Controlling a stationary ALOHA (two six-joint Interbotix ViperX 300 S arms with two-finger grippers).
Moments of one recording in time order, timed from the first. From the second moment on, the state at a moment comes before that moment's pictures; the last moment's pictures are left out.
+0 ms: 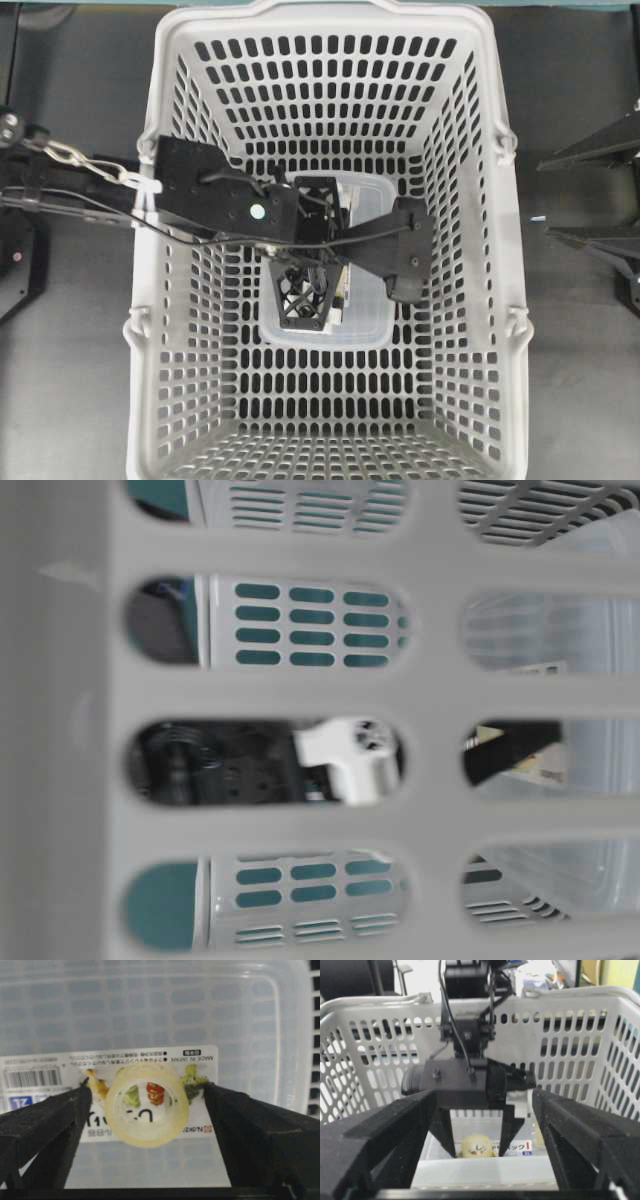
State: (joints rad) left arm -0.06 0.28 0.04 0.04 0.96 0.01; right arm 0.02 -1.00 1.12 0.00 -0.03 0.03
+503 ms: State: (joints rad) left arm -0.07 0.28 0.05 0.04 0.95 0.01; right arm 0.02 -1.00 1.12 0.01 -0.03 0.03
